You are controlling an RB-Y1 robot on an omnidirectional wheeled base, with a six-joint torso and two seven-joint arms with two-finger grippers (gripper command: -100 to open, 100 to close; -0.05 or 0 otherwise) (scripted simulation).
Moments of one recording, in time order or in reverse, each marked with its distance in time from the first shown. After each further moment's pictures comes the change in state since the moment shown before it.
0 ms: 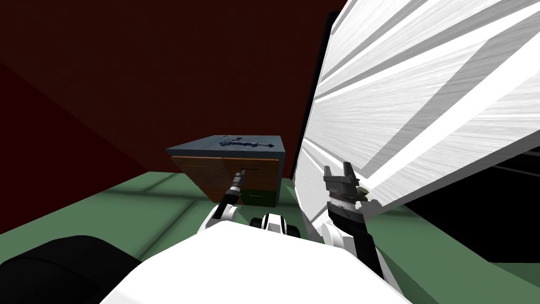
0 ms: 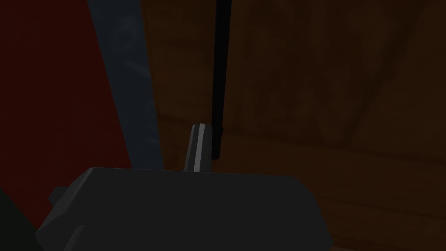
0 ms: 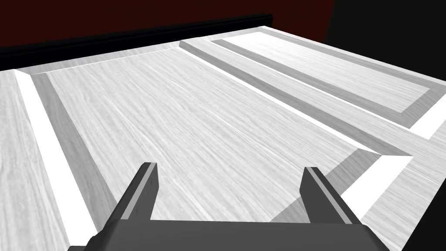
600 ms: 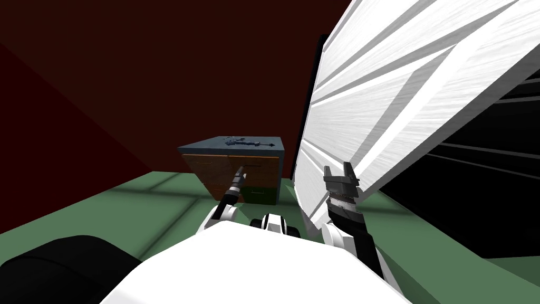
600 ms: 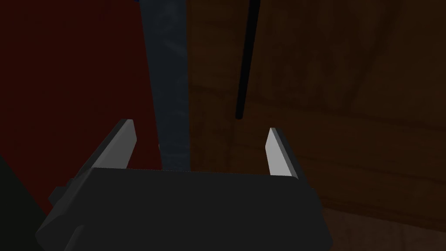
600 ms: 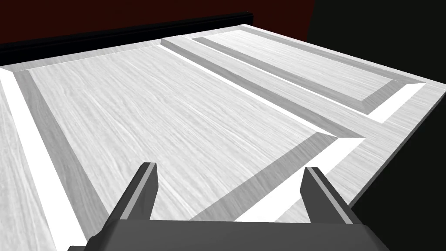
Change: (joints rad) left arm 0.012 0.003 -0.002 -0.018 0.005 0.012 0.006; right arm 0.001 0.000 0.000 0.000 0.000 0.000 0.000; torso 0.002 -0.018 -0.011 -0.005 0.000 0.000
